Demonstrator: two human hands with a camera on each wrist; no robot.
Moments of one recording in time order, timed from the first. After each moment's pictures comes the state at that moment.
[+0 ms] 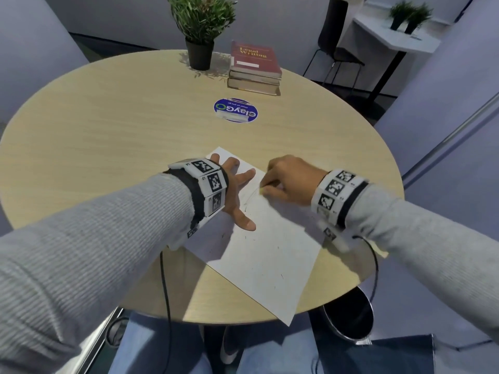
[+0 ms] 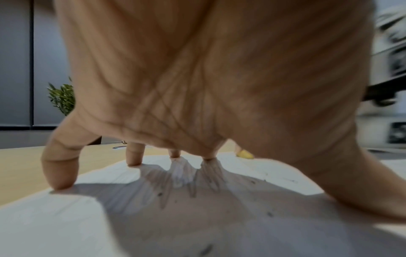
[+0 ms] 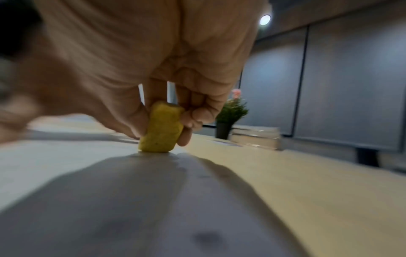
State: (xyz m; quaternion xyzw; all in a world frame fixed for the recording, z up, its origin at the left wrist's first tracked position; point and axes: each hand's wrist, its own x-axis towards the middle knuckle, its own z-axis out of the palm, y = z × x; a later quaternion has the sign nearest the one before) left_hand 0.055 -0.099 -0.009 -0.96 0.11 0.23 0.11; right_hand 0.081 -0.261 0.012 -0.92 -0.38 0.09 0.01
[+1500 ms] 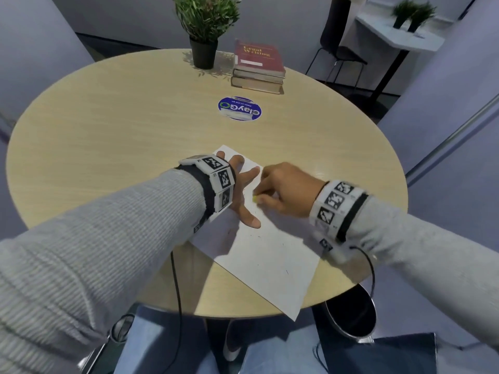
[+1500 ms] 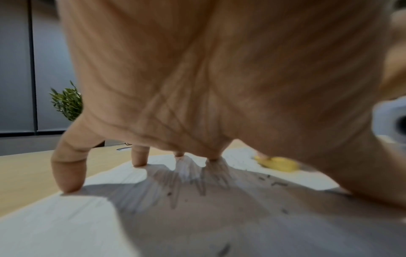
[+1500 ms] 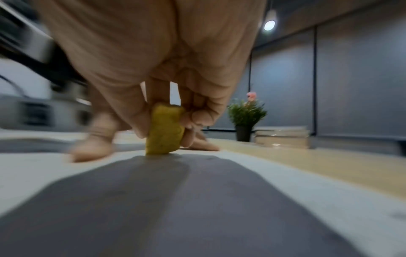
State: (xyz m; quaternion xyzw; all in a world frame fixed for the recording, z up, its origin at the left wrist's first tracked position) left_hand 0.066 -0.093 -0.028 -0.97 0.15 0.19 0.07; right_hand 0.061 -0.253 -0.003 -0.91 -0.41 0.09 0.07
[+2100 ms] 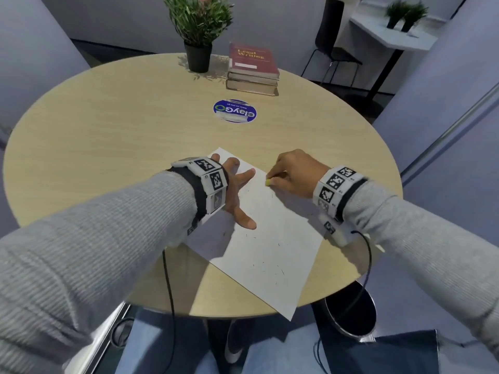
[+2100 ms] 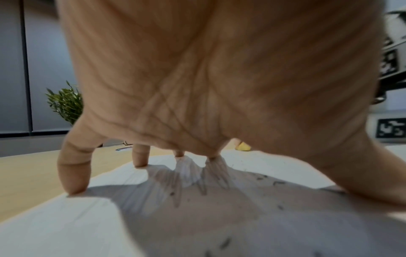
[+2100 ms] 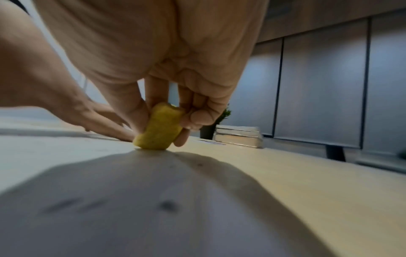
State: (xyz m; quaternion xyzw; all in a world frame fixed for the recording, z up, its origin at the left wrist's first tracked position) left_hand 0.060 -0.094 -0.020 -0.96 0.14 0.21 0.10; right_hand 0.087 -0.273 0.006 -0.94 -0.33 0.07 0.07
